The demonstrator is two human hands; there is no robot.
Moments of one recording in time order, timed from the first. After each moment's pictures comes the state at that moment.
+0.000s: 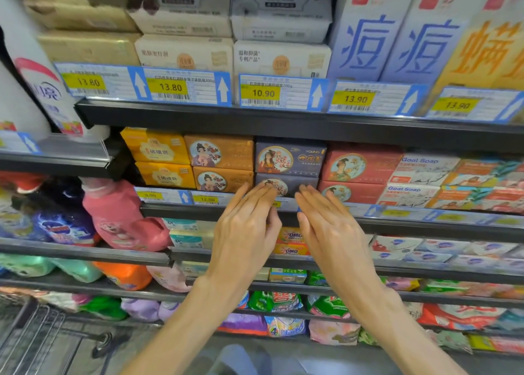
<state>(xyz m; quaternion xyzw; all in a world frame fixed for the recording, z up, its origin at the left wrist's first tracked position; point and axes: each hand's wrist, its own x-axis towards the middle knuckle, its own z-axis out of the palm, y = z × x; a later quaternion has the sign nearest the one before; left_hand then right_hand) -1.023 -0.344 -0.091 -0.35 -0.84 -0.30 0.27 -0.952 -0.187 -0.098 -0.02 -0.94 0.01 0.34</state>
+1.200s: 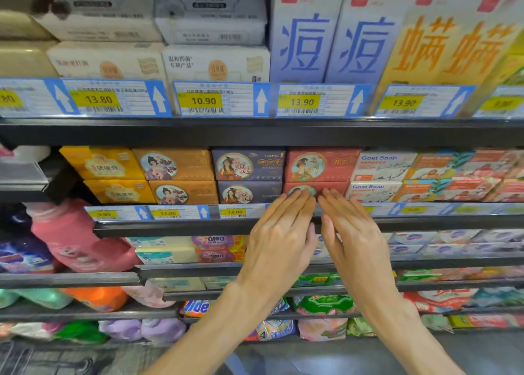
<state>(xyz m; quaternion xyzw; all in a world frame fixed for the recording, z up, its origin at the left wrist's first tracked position) -0.989 -0.260 -0.089 -0.46 -0.81 -0.28 0.21 -0.908 -0.123 -0.102 -0.10 -0.93 0.07 0.34</state>
